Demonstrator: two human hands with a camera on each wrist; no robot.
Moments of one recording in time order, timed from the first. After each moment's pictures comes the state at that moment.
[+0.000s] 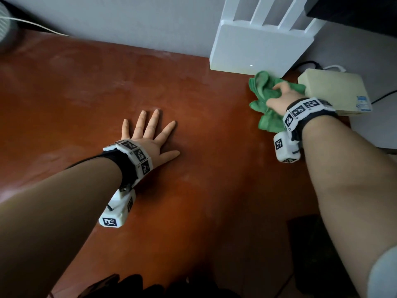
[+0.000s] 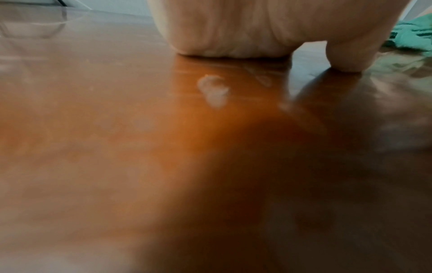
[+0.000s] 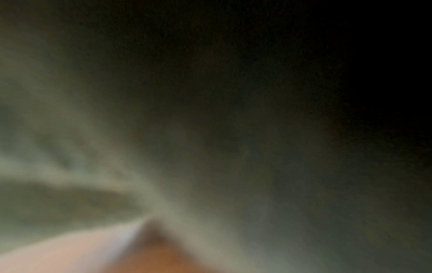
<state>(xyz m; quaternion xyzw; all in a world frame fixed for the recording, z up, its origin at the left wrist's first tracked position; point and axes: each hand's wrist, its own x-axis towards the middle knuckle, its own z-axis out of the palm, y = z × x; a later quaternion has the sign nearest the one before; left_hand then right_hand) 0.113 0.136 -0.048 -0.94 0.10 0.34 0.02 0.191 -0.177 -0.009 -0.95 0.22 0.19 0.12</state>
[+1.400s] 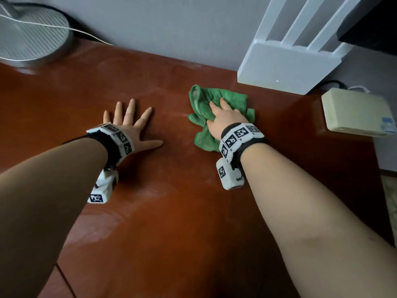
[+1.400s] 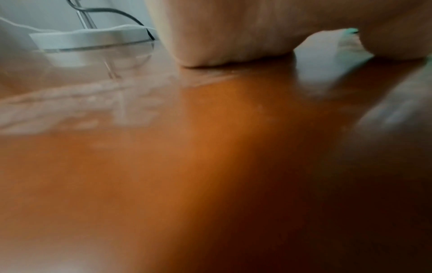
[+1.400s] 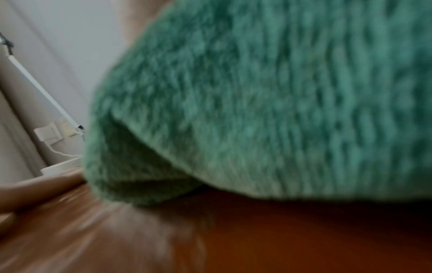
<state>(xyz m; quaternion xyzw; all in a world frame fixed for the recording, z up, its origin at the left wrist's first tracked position) 0.131 0.231 -0.041 -0.95 -0.02 0.31 0.01 0.174 -0.001 -0.032 -0.97 -0.01 0.25 0.06</state>
